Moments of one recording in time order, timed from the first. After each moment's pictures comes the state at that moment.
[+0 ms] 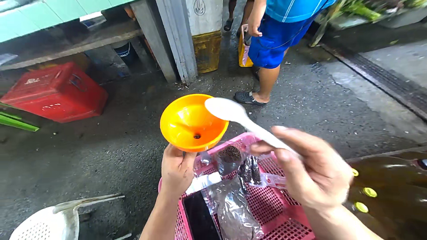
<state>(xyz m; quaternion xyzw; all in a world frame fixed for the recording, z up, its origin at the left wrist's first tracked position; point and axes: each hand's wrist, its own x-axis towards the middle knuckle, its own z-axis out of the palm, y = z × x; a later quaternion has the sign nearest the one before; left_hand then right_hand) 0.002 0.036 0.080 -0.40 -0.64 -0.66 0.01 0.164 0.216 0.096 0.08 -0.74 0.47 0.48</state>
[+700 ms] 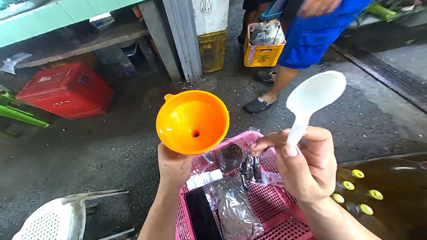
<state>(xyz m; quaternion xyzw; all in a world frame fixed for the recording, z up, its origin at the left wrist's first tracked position) 0.013 0.034 0.094 -0.31 -0.58 -0.75 0.00 0.159 0.213 0.086 0.12 -0.66 0.58 0.46</state>
